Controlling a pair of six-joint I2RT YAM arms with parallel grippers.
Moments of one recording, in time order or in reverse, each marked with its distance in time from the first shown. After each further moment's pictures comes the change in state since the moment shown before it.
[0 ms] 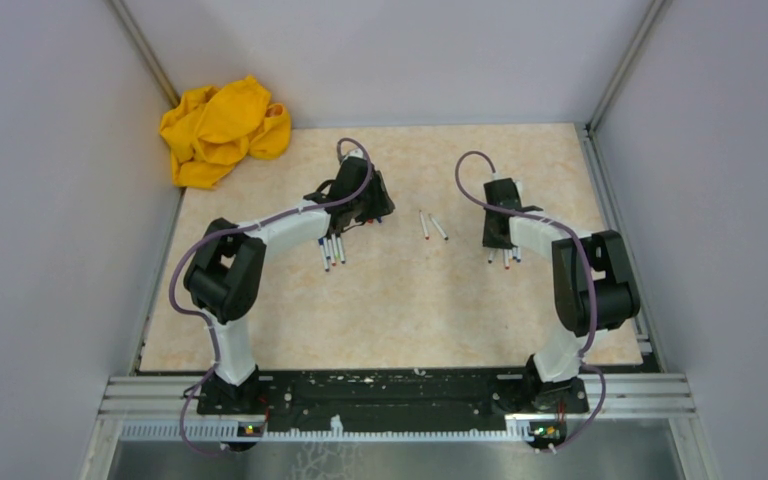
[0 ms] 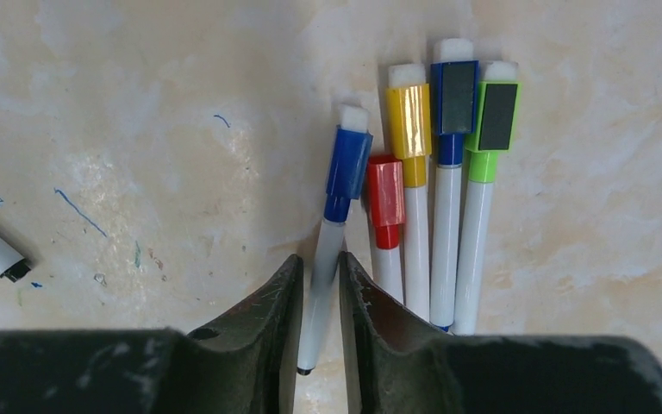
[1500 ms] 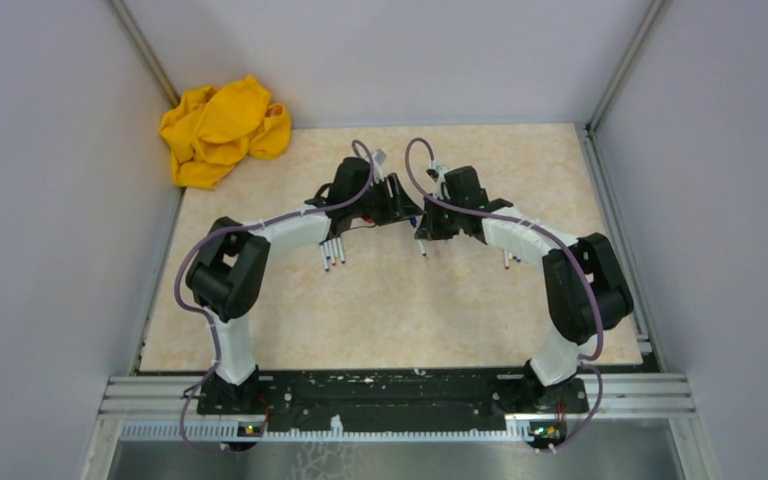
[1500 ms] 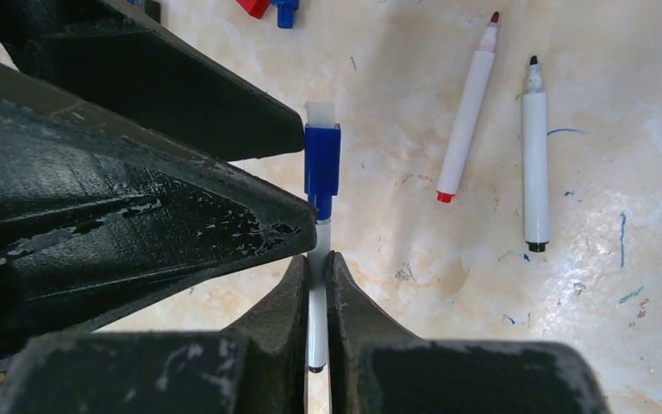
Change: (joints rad) left arm 0.003 0.016 -0.044 0.232 0.478 -0.105; right arm 0.235 -0.029 0.121 0.090 -0.549 0.023
